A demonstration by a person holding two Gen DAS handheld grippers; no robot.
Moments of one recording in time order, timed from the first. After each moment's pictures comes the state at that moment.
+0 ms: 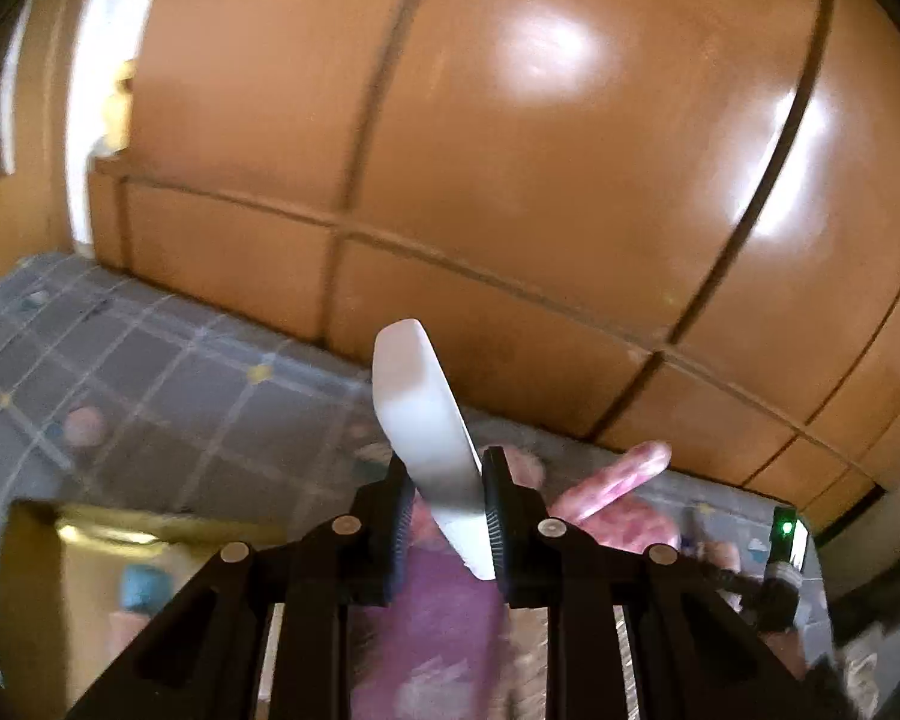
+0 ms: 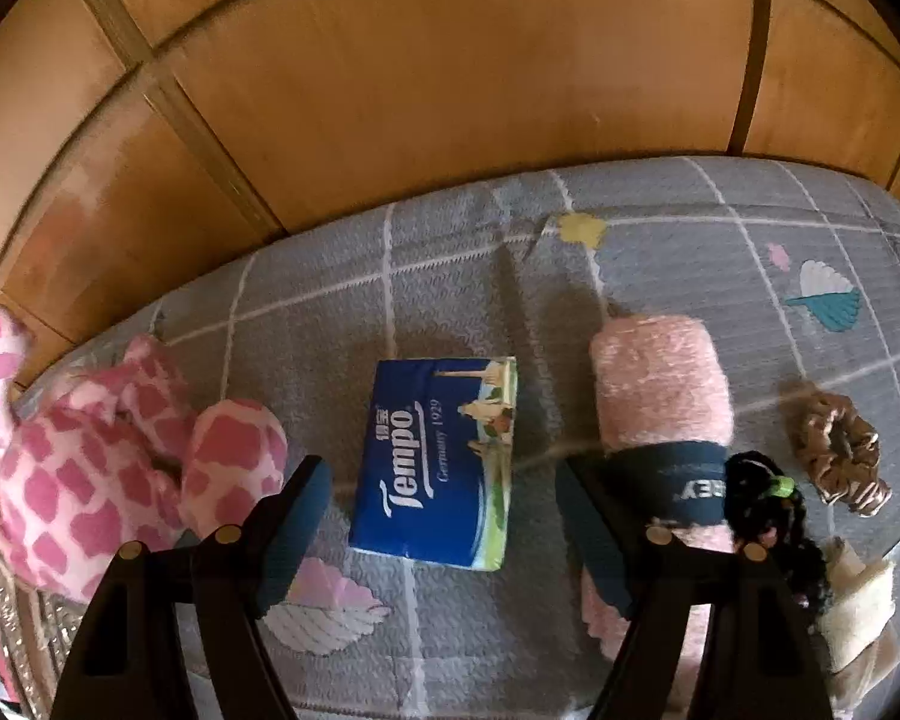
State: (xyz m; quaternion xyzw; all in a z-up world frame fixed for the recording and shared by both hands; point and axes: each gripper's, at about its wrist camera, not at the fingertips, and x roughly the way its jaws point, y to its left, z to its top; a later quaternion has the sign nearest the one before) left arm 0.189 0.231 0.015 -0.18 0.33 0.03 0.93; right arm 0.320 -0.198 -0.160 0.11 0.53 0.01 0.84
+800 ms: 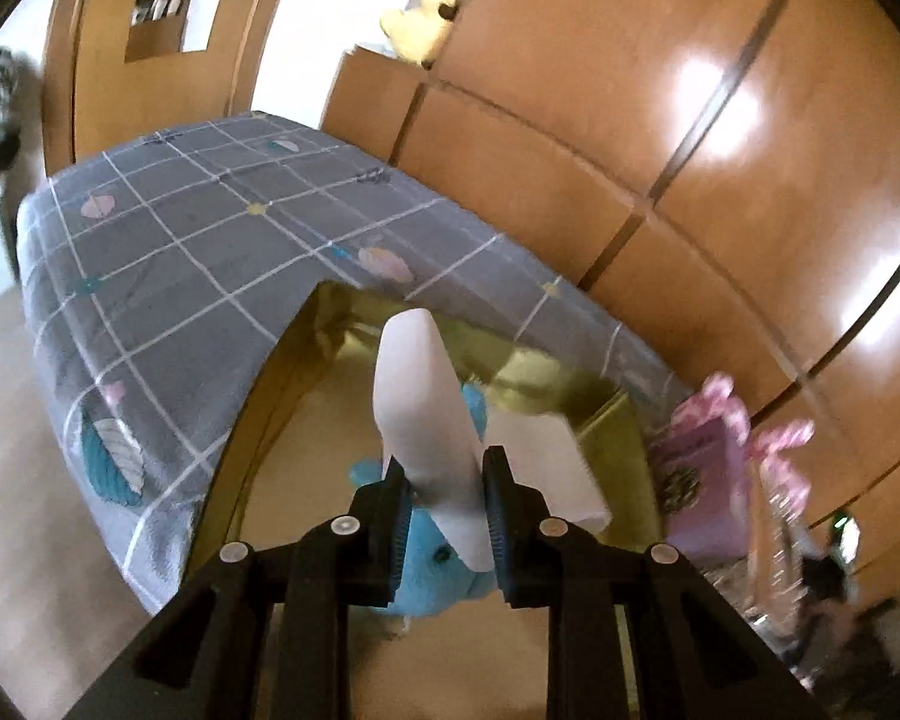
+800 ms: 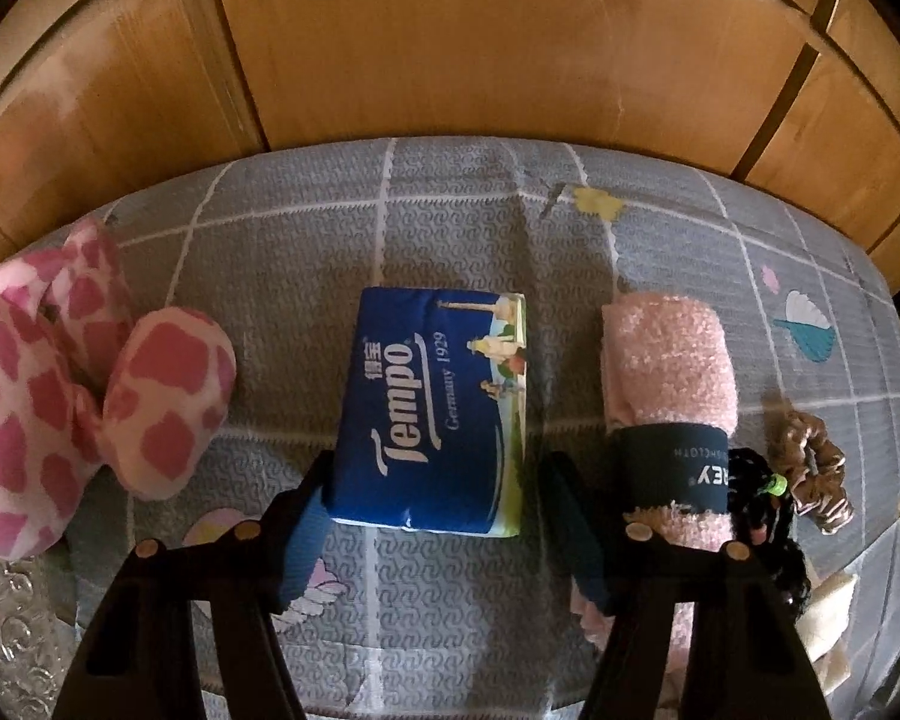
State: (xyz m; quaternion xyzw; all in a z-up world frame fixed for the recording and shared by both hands) left arm -0.007 0.371 -0.078 -0.29 0.33 0.18 0.88; right arm 0.326 -0.164 -0.186 -0.01 0.56 -0.03 0.83
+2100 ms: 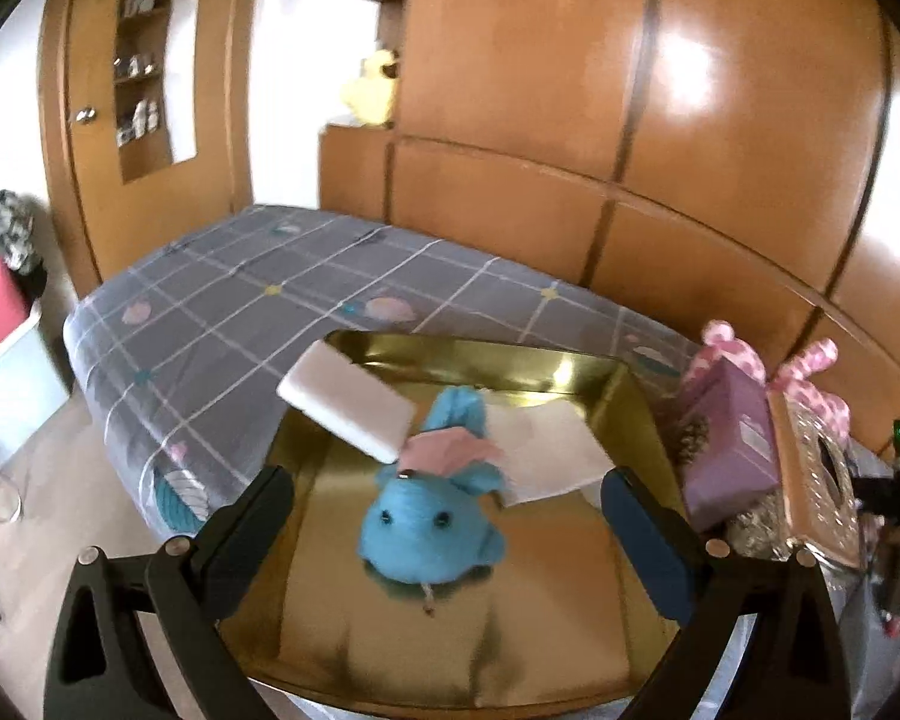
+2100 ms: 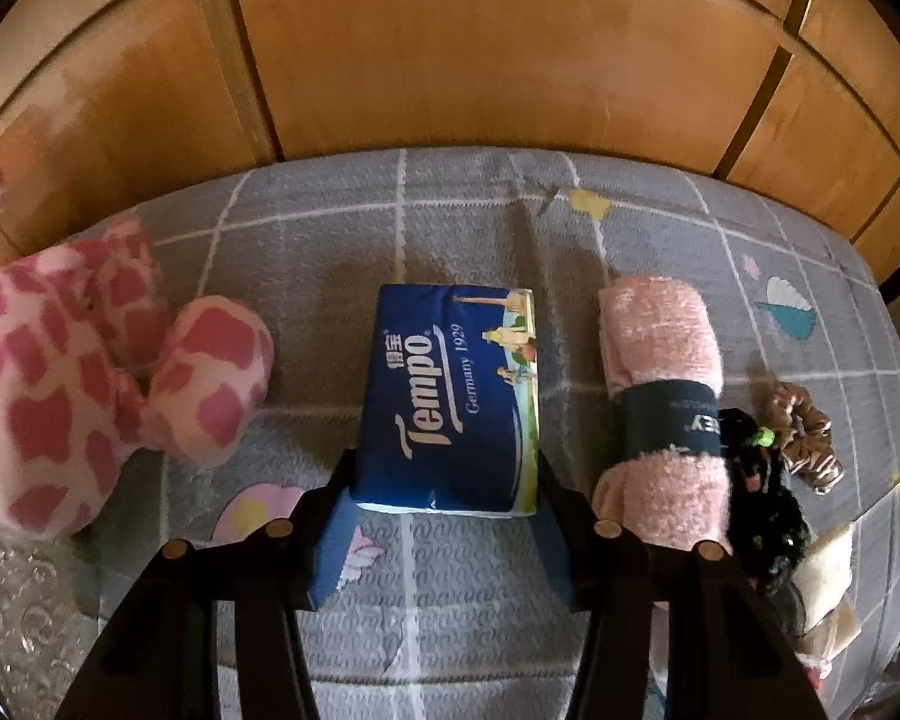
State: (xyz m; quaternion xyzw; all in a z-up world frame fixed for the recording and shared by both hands) left arm -0.029 0.310 -0.053 -0.14 0.32 0.23 0.91; right arm 0.309 -0.151 -0.177 0.00 0.54 -0.03 0.84
